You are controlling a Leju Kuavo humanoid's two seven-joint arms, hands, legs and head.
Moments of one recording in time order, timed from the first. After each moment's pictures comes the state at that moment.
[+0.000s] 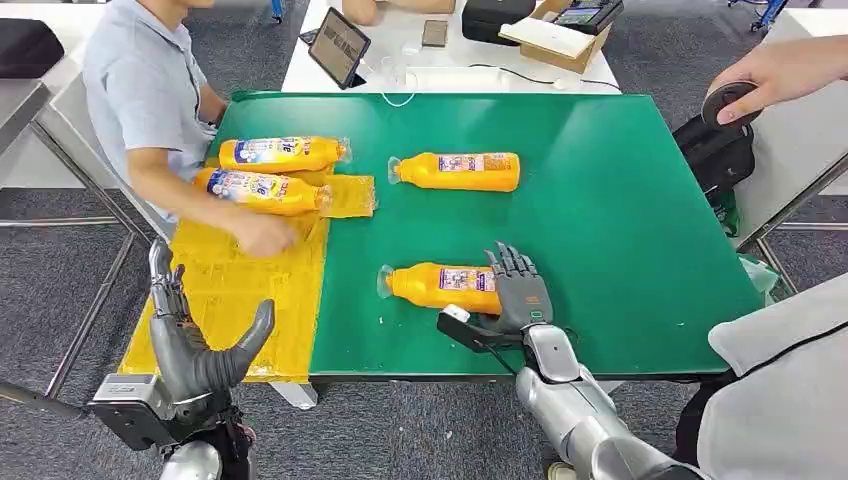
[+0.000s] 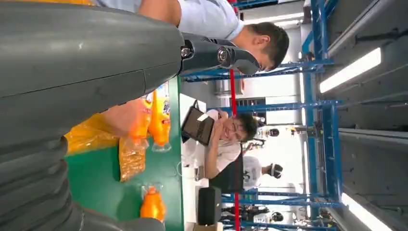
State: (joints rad) left arm 0.09 -0.11 -0.34 -1.76 -0.13 0.56 -0.56; right arm -0.52 0.07 0.19 -0.50 1.22 -0.49 -0.12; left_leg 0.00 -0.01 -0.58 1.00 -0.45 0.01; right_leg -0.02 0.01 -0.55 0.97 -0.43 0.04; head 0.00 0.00
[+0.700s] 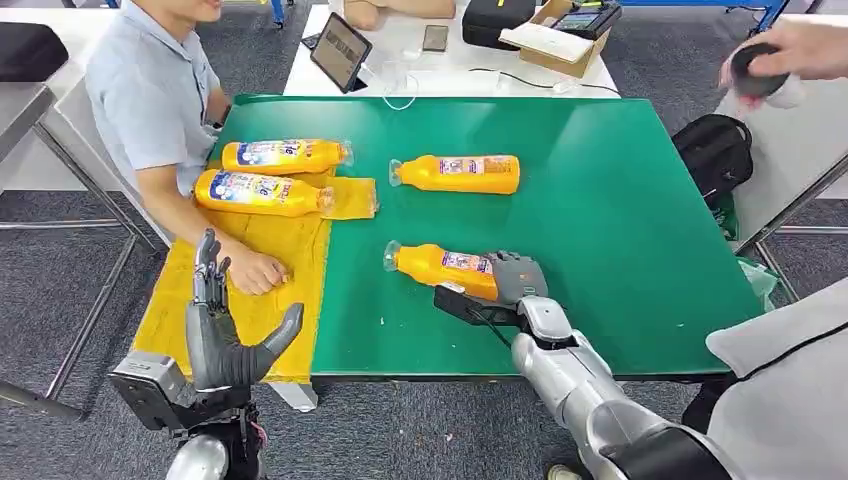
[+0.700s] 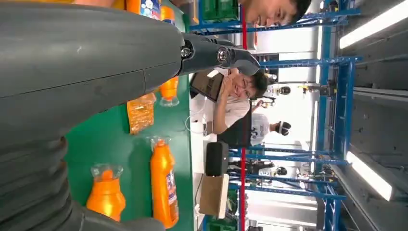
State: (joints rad) left arm 0.06 -0.10 -0.37 -1.74 -0.06 0.43 -0.49; right arm -0.63 0.07 0.23 -0.43 1.14 -0.20 0.00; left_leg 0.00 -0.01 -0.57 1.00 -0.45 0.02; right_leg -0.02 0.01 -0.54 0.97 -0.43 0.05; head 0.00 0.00
